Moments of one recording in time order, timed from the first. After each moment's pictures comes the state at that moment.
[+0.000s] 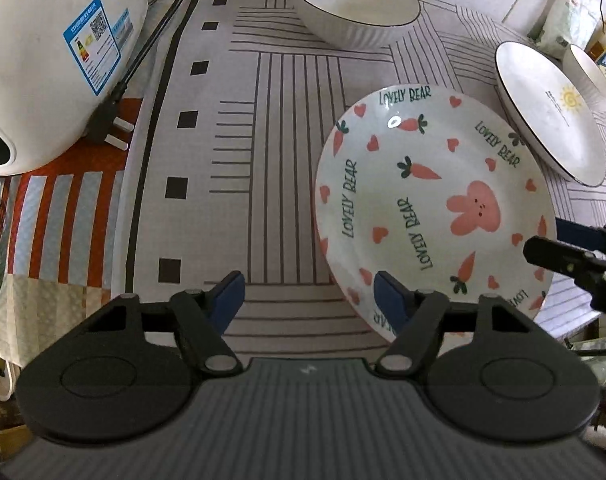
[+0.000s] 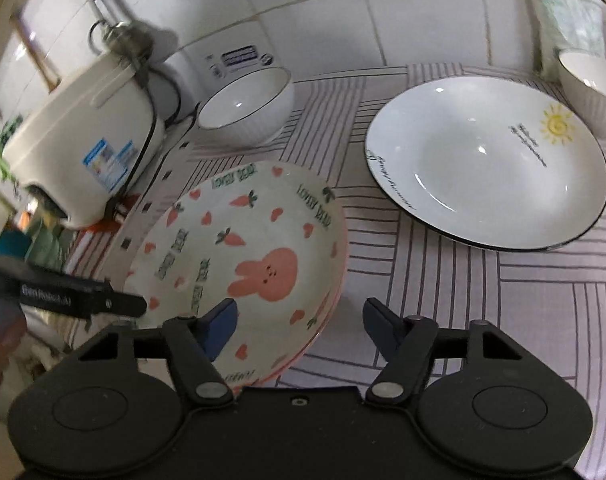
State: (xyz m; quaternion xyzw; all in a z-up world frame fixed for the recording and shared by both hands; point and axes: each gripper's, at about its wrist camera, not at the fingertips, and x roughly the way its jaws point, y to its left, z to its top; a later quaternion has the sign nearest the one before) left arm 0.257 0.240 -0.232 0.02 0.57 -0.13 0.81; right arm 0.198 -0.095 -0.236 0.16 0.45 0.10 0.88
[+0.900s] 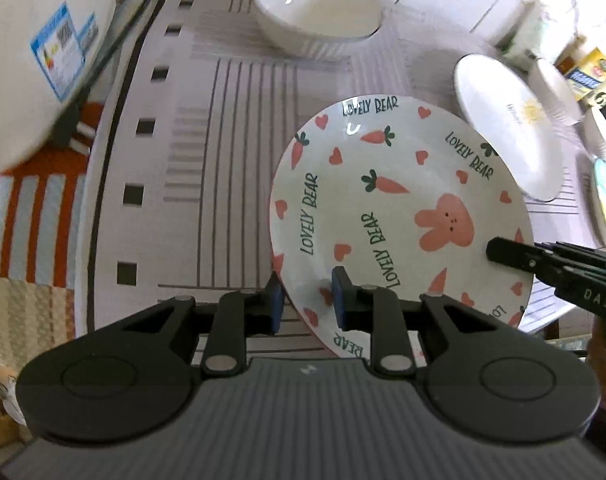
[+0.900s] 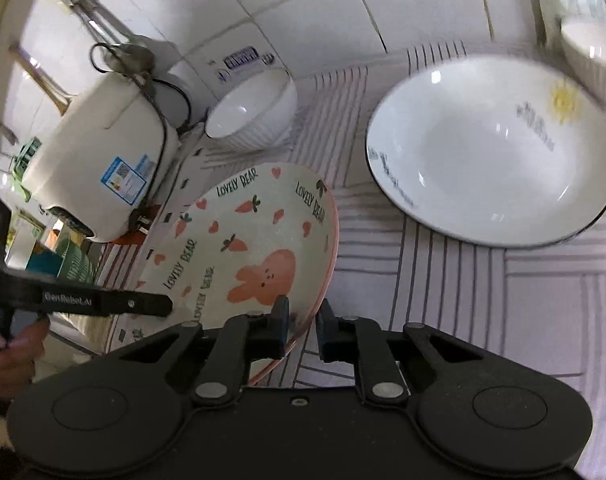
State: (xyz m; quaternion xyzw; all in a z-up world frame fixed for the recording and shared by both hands) left arm 0.259 0.225 -0.202 -0.02 0.58 -0.17 0.80; right arm 0.199 -0.117 -0.217 0.20 0.45 0.14 0.86
